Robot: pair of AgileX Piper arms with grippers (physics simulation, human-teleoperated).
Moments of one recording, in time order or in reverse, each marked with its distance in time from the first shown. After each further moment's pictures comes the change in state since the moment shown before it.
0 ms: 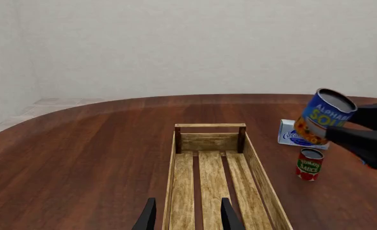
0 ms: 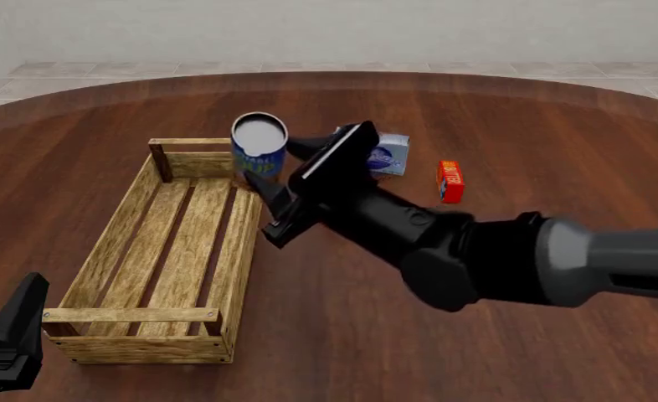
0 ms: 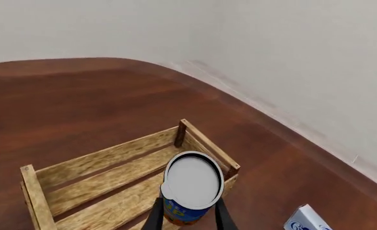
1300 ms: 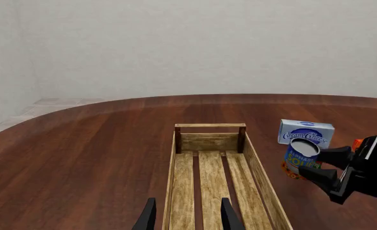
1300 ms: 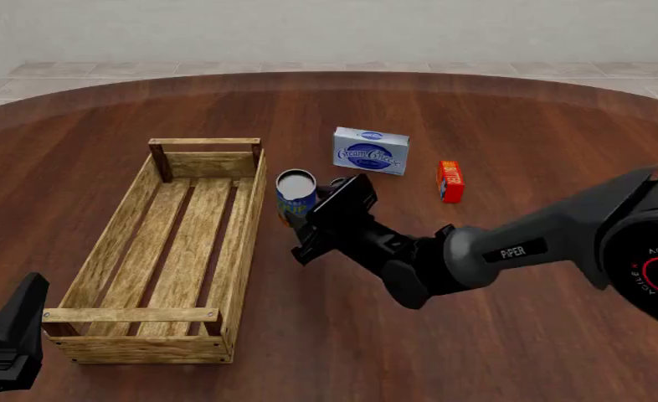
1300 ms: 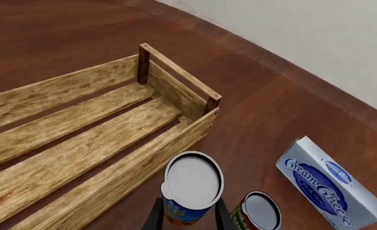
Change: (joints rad) left arm 0.000 0.000 0.000 0.000 0.000; right arm -0.148 0.370 -0.062 -0.119 0.012
